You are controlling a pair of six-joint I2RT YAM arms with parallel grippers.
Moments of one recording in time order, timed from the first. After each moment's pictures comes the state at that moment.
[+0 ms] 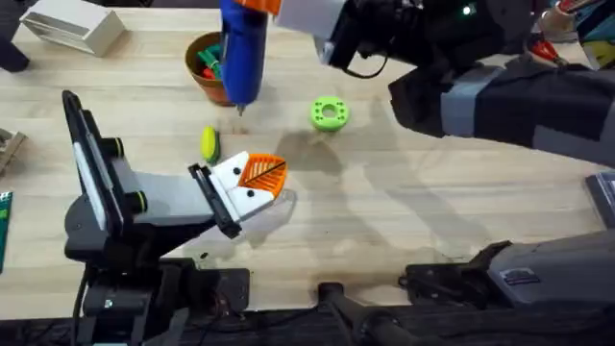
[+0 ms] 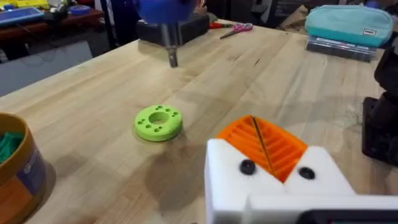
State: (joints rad) left arm -0.01 0.01 0.01 -0.10 1.01 0.05; right arm 0.55 1.61 0.92 1.33 -0.93 0.72
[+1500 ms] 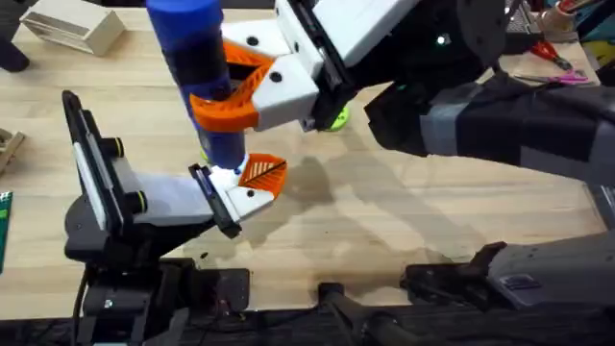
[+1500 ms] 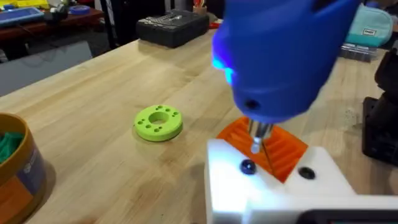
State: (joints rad) left arm -0.01 0.01 0.01 -0.10 1.01 0.05; right arm 0.70 1.61 0.92 1.36 -1.18 0.53
